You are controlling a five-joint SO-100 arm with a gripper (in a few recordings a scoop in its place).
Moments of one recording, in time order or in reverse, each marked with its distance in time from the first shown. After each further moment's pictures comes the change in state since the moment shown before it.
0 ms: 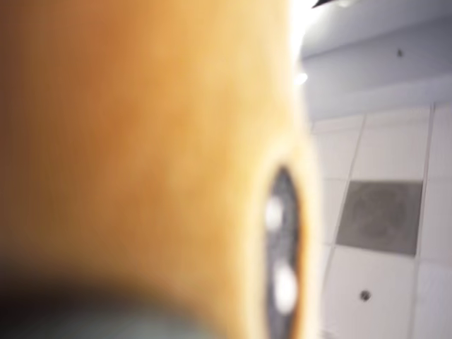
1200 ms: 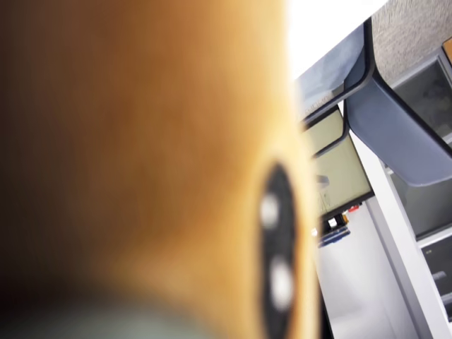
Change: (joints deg) arm -32.0 4.7 51.9 -0.1 -8.7
